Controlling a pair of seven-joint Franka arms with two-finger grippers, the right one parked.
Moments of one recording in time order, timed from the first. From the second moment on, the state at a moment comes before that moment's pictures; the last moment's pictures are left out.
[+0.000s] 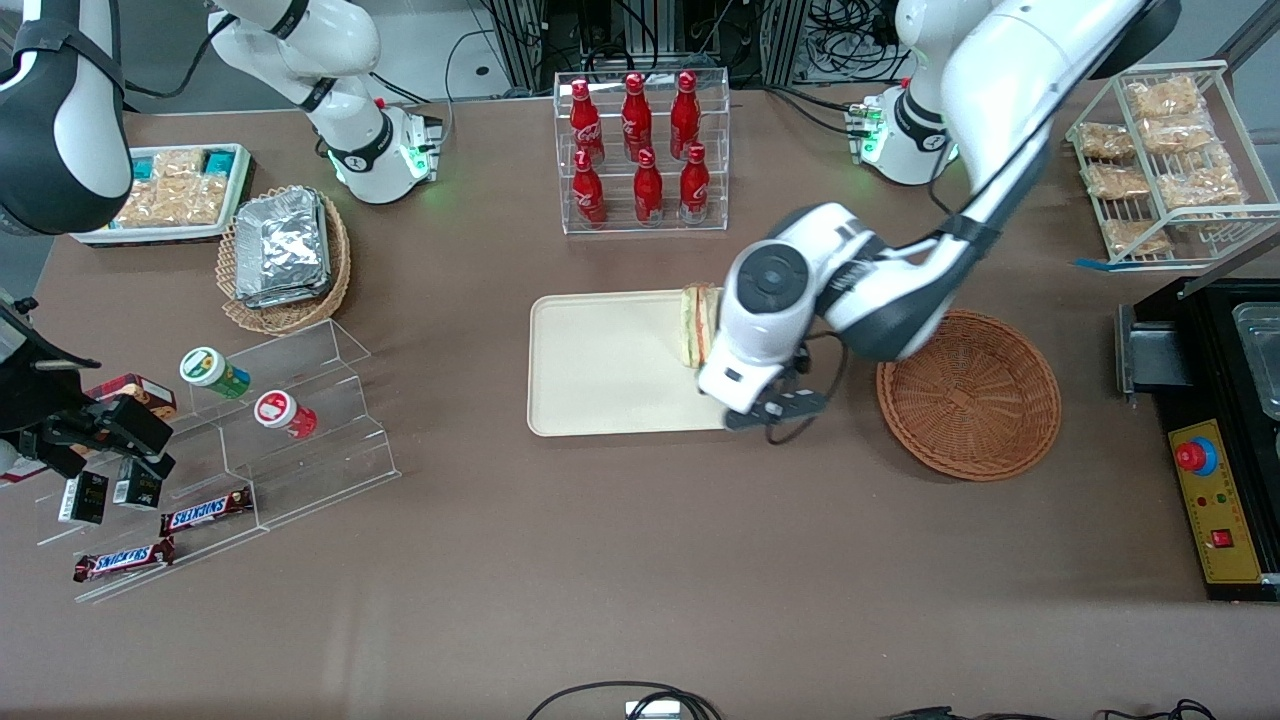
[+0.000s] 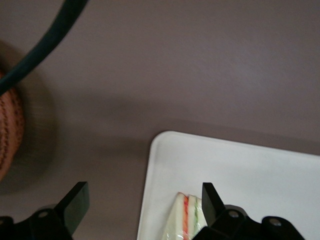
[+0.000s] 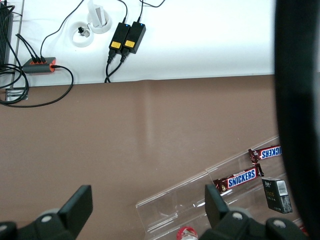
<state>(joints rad) 0.07 0.60 -0.81 -1.60 0.47 1.91 -1.06</state>
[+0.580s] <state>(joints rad) 0.25 0.51 -0.81 -1.59 0.46 1.80 -0.94</state>
